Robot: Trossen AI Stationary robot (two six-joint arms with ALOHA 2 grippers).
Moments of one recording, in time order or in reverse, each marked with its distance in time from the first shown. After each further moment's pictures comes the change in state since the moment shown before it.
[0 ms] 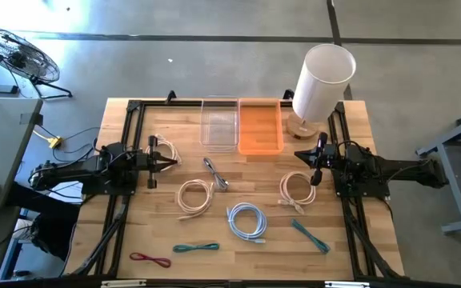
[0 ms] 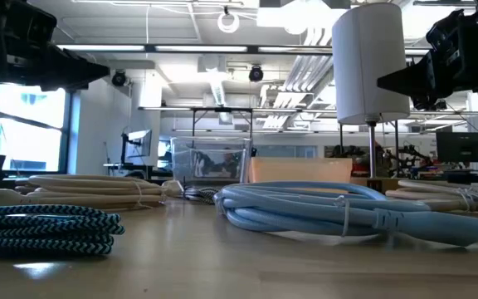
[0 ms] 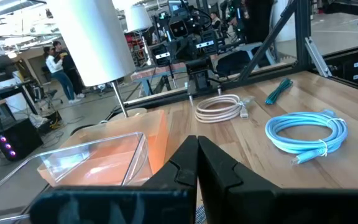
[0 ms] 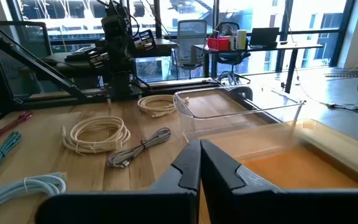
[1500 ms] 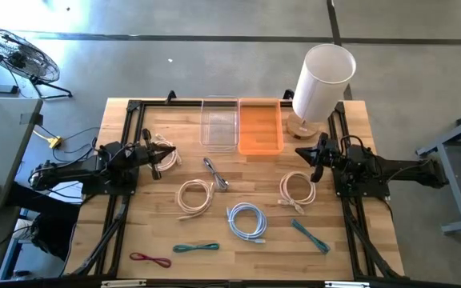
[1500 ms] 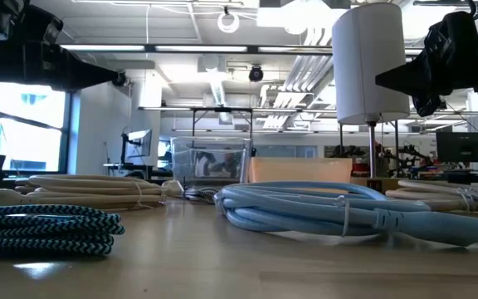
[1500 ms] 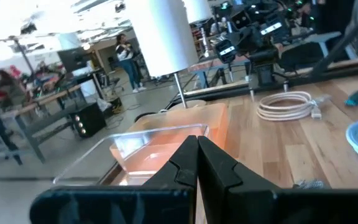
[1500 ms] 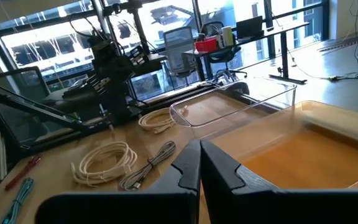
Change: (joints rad) left arm 0.000 0.000 0.027 0.031 -0.272 0.010; right arm 0.000 0.000 0.000 0.032 0.056 0.220
